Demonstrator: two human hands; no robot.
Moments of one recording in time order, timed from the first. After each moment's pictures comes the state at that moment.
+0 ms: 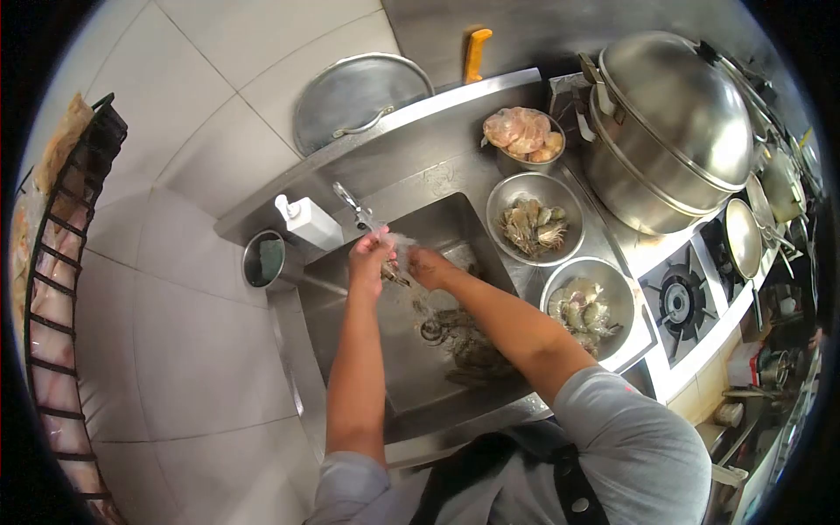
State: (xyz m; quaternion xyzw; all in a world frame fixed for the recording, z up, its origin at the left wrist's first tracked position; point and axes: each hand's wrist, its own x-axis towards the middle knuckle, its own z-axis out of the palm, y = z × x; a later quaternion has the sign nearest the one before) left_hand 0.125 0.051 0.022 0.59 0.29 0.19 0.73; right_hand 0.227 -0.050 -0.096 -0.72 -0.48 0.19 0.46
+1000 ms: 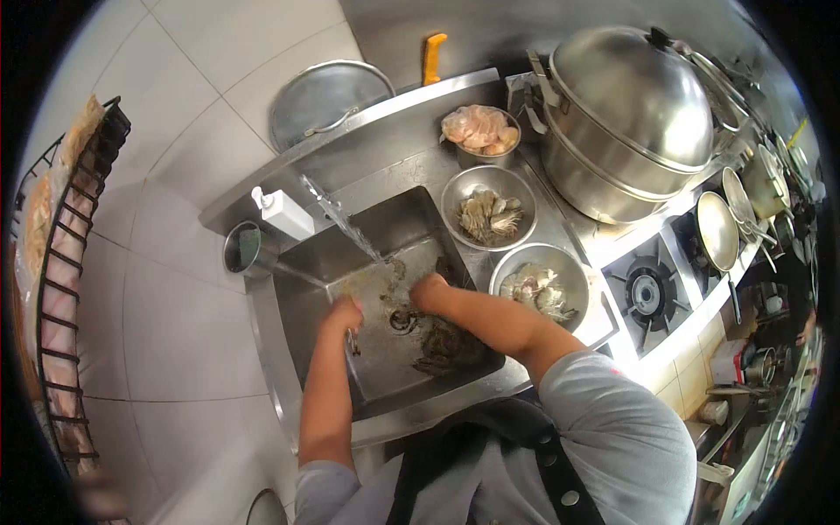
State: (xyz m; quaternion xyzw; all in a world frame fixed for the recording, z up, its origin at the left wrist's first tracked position) left_hand 0.031 0.005 -0.024 0.87 0.38 -0.20 0.26; right_hand 0.184 -0.171 -0.046 -0.75 -0.60 0.27 -0.12
